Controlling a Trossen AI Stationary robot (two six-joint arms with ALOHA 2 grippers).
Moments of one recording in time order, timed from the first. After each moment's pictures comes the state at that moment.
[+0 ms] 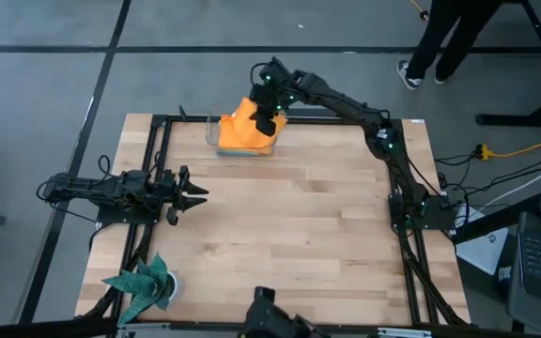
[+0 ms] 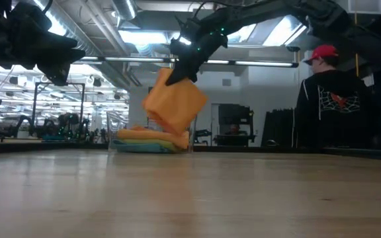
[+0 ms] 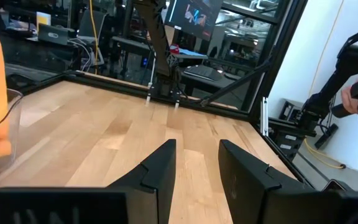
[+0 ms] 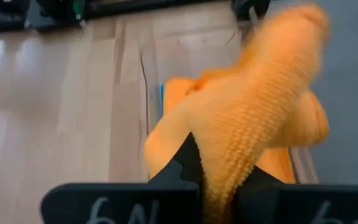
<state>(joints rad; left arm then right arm) -0.06 0.00 0.01 0.02 -0.04 -0.25 -0.54 2.31 2.35 -0.87 -0.37 -0.27</state>
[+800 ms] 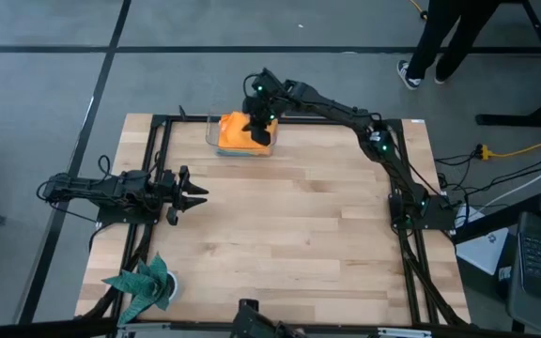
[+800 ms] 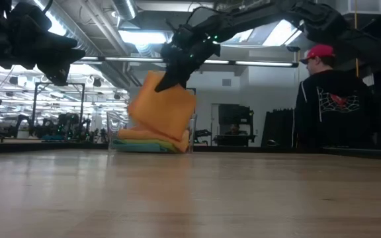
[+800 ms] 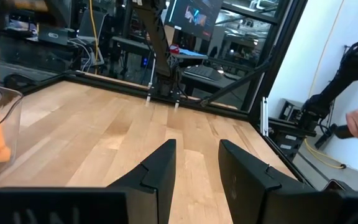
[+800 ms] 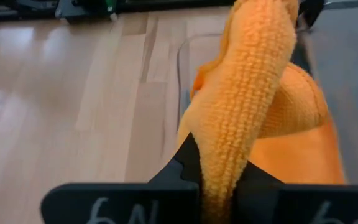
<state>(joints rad) -0.06 0.00 0.01 0.02 -0.04 -0.25 -0.50 2.36 2.33 -0.81 -0.45 -0.32</state>
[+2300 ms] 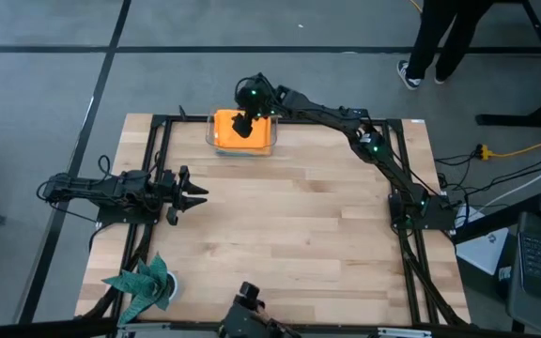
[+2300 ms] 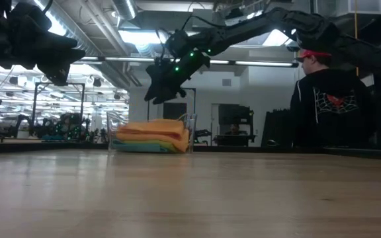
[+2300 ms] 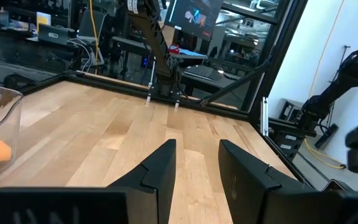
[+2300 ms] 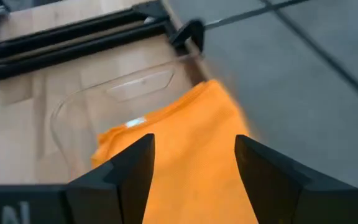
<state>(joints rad) -0.06 0.00 0.01 0.02 -0.04 -0.25 -0.48 2.46 2.35 -0.52 -0.11 -0.03</state>
